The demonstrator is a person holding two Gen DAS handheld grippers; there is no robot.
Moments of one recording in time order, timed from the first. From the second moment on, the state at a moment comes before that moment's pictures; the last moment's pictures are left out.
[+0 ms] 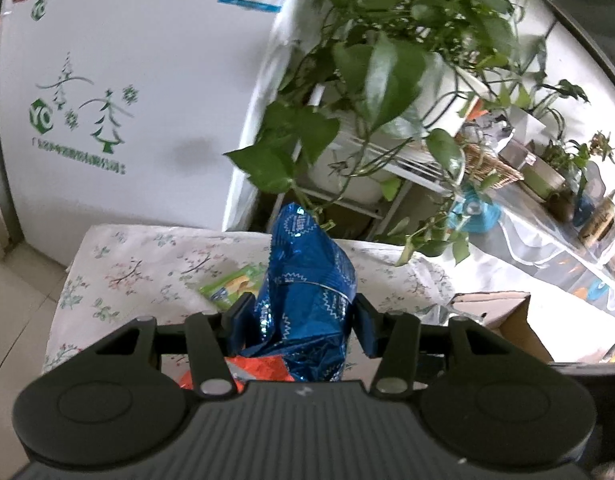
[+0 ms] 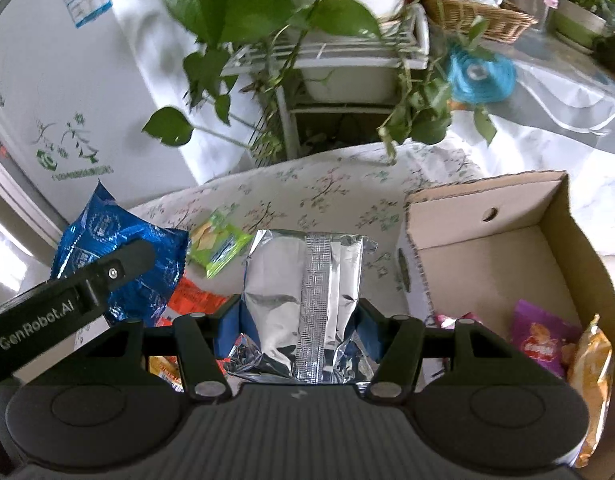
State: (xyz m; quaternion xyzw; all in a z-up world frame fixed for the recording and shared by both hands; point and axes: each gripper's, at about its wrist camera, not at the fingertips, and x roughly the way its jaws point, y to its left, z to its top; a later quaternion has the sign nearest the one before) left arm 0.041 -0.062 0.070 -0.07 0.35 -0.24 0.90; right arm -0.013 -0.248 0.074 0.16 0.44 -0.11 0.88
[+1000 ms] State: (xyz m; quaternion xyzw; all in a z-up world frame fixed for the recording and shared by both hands) left arm -0.005 -0.158 0.062 -0.11 0.36 -0.37 0.85; right arm -0.084 -0.358 0.109 0.23 0.36 -0.21 0.88
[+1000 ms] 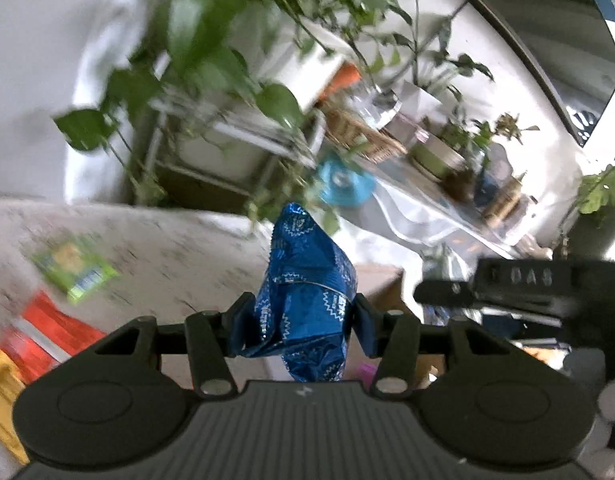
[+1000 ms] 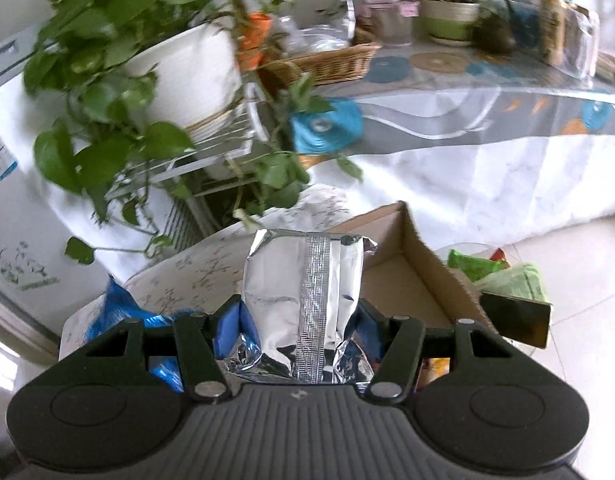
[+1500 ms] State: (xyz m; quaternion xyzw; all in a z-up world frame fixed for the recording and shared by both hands) left arm -0.046 -0.215 0.040 -0.05 0.39 -0.44 0.81; right arm -0.102 -0.392 0.094 0.25 0.38 -0.25 0.85
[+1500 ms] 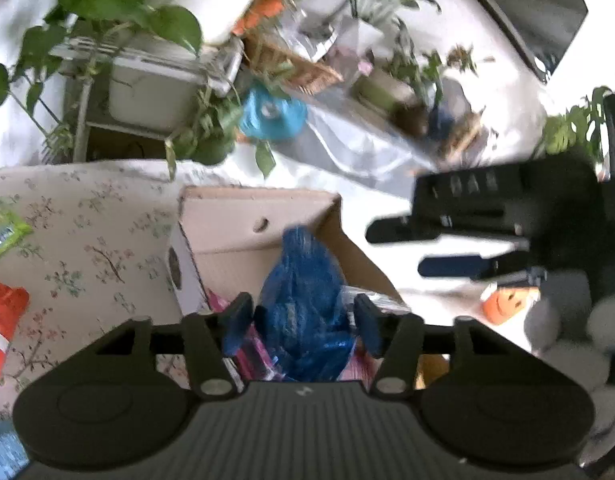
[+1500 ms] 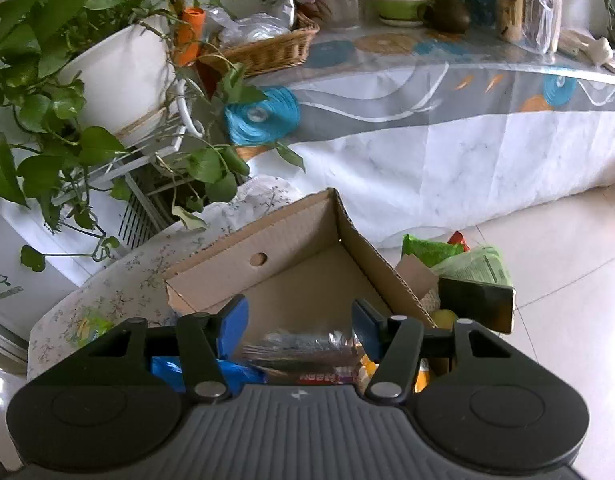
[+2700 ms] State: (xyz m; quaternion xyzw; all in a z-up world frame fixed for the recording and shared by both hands) left arm 0.038 -0.042 0.077 -0.07 0.40 -0.26 0.87; right arm -0.064 -0.338 0.098 0.24 0.39 -0.17 0.87
